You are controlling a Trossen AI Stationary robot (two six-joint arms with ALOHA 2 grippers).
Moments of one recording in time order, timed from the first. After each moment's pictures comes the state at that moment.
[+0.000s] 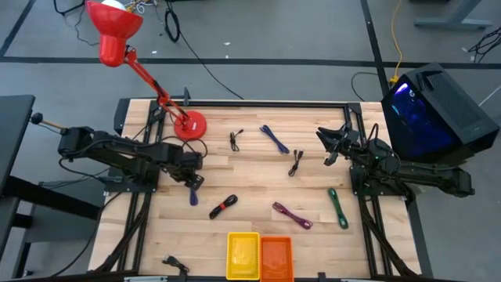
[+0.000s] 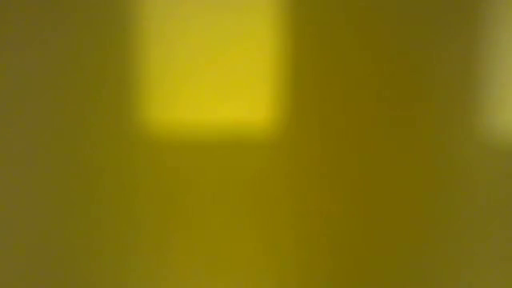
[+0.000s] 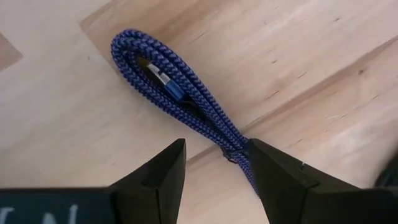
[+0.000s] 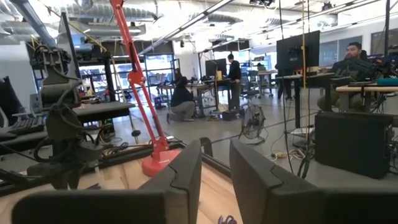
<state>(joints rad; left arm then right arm) 0.03 1.21 0.53 -0.68 0.11 -1.02 -0.29 0.34 0.02 0.51 0.22 0.04</state>
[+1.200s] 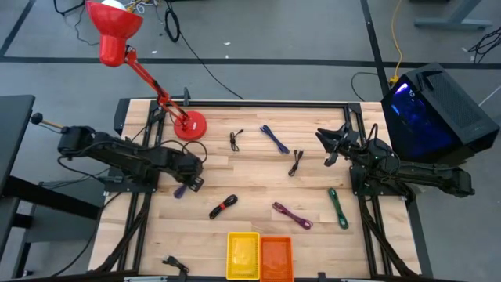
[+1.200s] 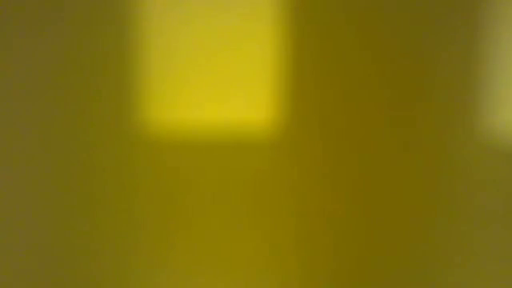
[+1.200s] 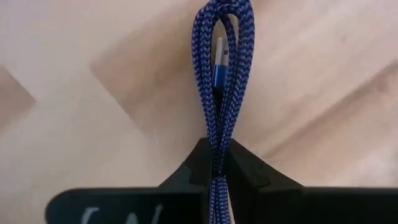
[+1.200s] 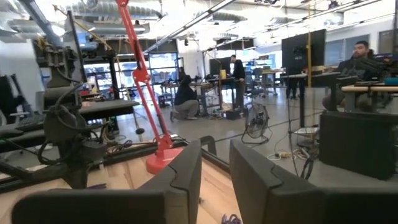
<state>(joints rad) -0.02 1.21 0.48 -0.59 -0.07 -0.96 -0.29 0.34 0.02 0.50 0.21 0.04</state>
